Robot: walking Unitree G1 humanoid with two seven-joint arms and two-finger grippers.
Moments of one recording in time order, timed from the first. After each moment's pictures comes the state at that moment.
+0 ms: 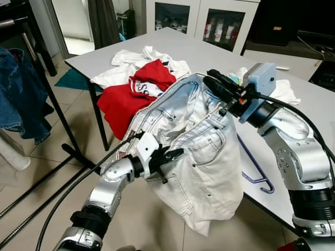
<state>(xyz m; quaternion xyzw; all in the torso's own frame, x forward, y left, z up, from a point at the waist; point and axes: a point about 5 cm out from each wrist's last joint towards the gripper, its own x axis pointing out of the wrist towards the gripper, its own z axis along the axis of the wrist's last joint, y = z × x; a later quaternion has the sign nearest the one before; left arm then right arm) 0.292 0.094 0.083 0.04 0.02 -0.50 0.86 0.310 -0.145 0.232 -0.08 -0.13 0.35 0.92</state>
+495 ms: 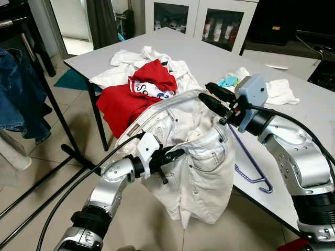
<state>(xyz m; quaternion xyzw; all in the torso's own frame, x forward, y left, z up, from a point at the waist) 0.292 0.093 0.082 0.04 0.02 -0.50 0.86 0.307 -0.145 0.214 -0.12 -0.07 0.37 0.92</state>
